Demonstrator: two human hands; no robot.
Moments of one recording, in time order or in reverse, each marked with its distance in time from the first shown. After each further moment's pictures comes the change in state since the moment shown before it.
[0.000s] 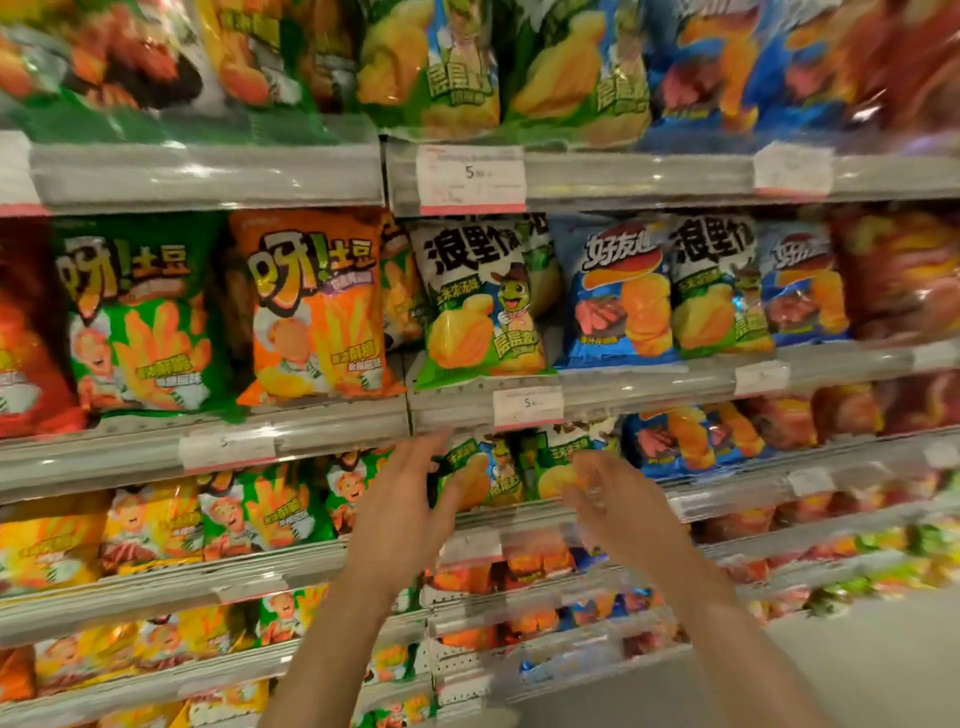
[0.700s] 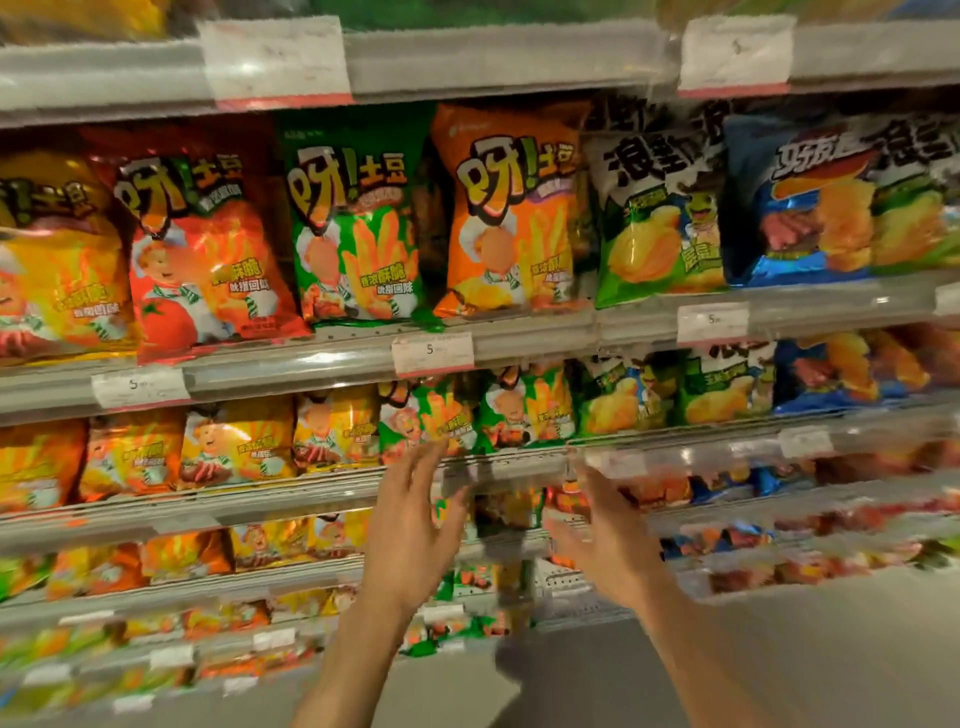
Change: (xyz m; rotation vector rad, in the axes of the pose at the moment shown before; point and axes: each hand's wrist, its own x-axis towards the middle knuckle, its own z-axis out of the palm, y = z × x) left_hand -0.127 -0.155 -0.094 0.101 0.028 -0.143; right_hand -0.060 -0.121 0.200 0.141 -0.127 0.031
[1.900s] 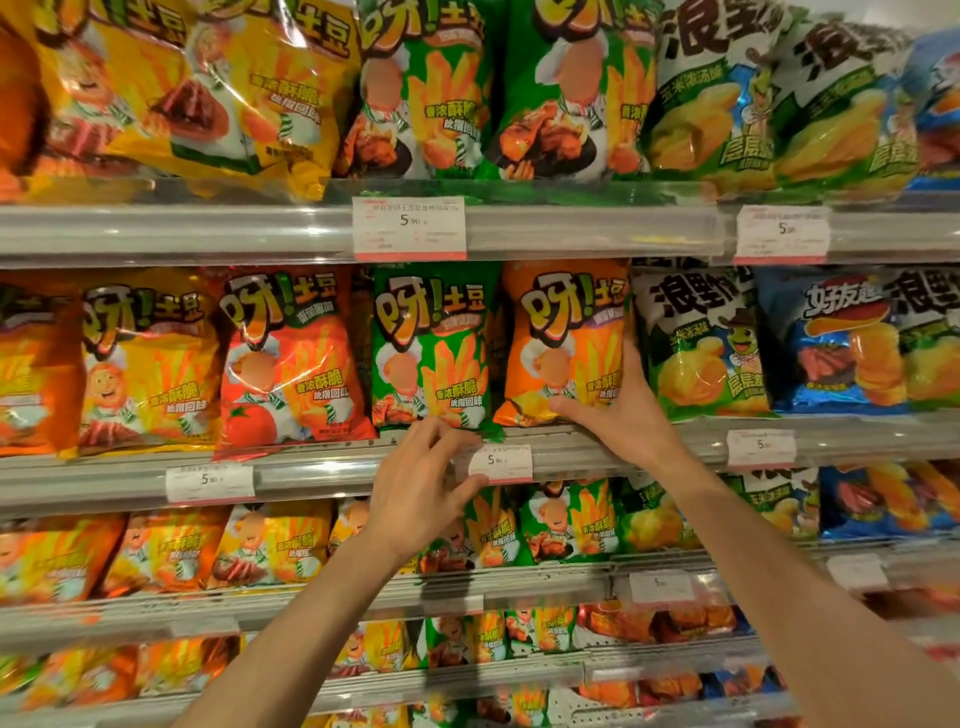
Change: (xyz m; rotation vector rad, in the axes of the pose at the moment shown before) left_hand 0.141 -0.018 -0.080 0.156 0.110 0.354; right_hand 0.155 -0.141 -0.132 0.408 0.266 -0.252
